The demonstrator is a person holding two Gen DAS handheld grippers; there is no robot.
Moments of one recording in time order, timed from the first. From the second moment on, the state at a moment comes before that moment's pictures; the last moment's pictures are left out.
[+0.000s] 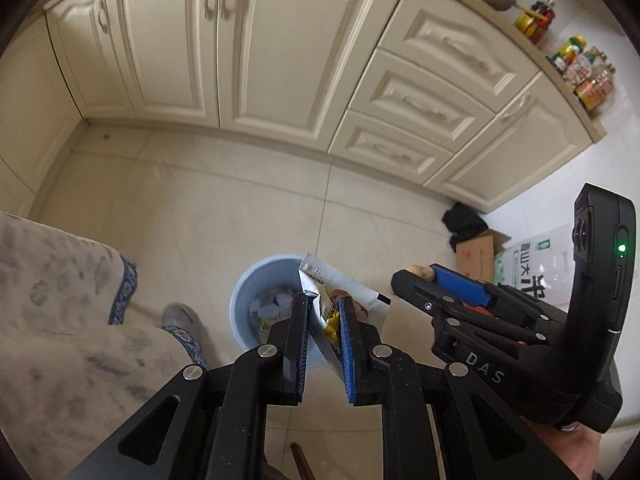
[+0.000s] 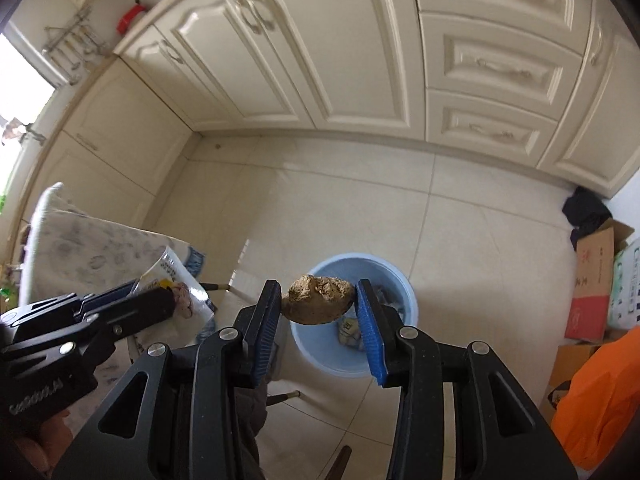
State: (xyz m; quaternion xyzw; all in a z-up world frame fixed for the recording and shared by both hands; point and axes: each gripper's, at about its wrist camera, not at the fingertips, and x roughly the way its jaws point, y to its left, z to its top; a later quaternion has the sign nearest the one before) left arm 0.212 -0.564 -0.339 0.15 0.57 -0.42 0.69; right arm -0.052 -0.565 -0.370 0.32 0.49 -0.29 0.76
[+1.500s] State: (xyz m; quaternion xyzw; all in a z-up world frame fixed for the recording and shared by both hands) left arm 0.134 -0.194 -0.118 0.01 0.32 -0.27 0.91; right arm 0.050 -0.369 -0.152 0.17 0.35 -0.23 0.89
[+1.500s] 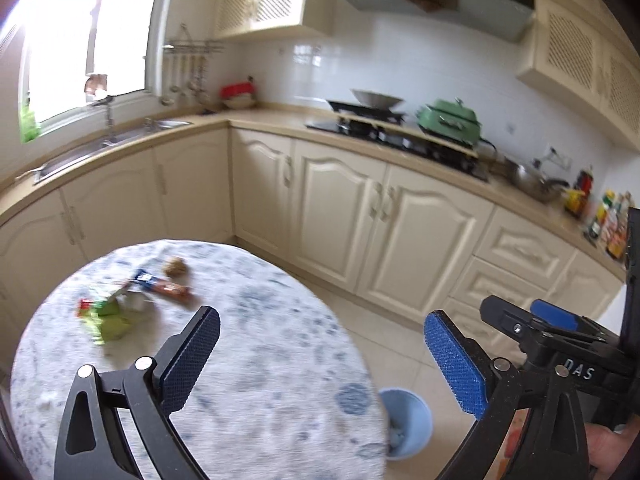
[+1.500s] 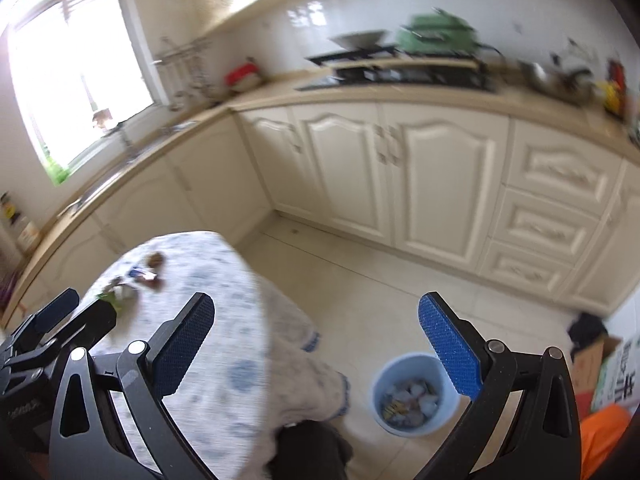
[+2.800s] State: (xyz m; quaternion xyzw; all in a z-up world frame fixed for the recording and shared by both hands) left arm 0.170 0.062 -0.158 -0.05 0.35 0.02 0.94; right arm 0.296 -0.098 -0.281 0.04 0.48 0.04 0.87
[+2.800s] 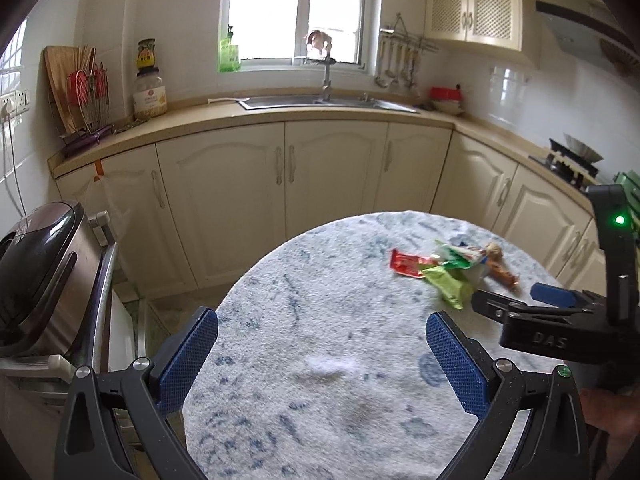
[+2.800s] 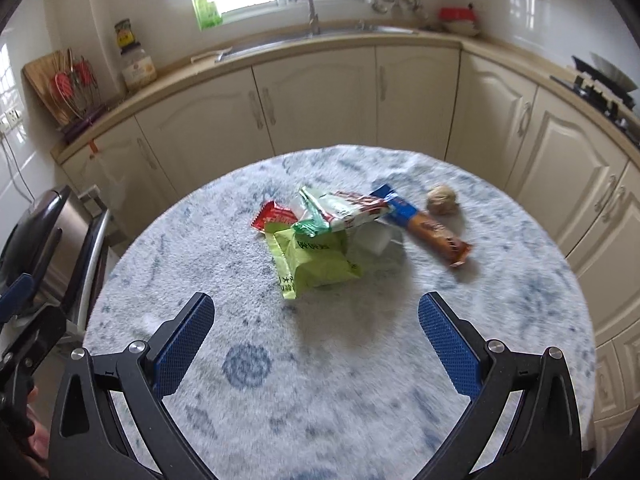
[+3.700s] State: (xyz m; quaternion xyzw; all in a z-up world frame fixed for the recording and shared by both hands) left arm 0.295 0.035 -0.204 -0.04 0.39 0.00 0.92; right arm 0.354 -0.093 -0.335 0.02 0.51 0.09 0.85
